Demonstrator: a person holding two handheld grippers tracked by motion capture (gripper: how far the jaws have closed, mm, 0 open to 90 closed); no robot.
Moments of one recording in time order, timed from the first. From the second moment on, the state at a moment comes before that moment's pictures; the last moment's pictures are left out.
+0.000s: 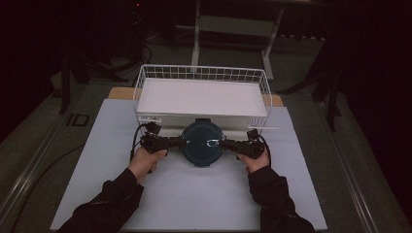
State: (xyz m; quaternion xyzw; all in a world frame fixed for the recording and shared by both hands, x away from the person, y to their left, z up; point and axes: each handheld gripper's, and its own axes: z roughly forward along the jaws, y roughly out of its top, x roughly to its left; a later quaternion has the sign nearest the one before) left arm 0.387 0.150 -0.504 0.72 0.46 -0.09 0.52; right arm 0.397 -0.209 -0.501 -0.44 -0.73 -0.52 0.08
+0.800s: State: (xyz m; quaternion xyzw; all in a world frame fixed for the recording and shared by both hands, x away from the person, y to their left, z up) left arm 0.398 0.153 -0.514 0.70 0.47 -0.08 0.53; right arm 0.407 -0.204 -0.508 -0.44 -0.73 -0.52 0.05
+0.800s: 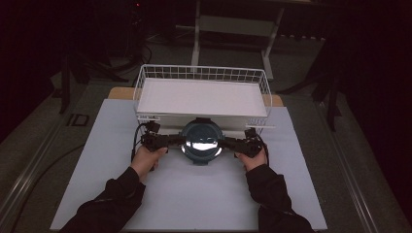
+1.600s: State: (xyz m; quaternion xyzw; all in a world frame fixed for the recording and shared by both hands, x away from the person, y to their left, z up) left arm 0.395 0.144 -0.511 0.70 0.46 0.04 0.54; right arm 0.404 -0.192 -0.498 -0.46 -0.72 -0.51 -0.04
